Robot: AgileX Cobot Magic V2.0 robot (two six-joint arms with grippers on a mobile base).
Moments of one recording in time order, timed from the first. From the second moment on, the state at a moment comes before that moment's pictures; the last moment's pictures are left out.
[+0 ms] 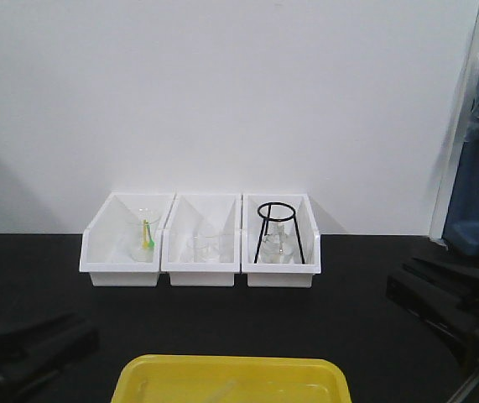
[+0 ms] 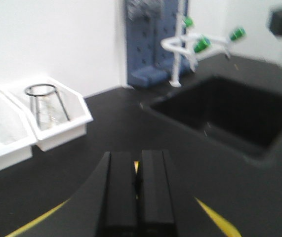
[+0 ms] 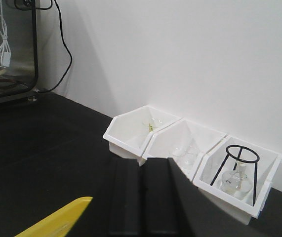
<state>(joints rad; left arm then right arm) -0.41 0.82 -0.60 1.36 -0.27 -1.51 0.39 0.80 -0.69 -1.65 -0.26 1.54</state>
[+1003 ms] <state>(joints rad) -0.12 0.04 0.03 -0.09 -0.04 0.08 0.39 0.80 -0.69 -1.65 -0.26 1.54</state>
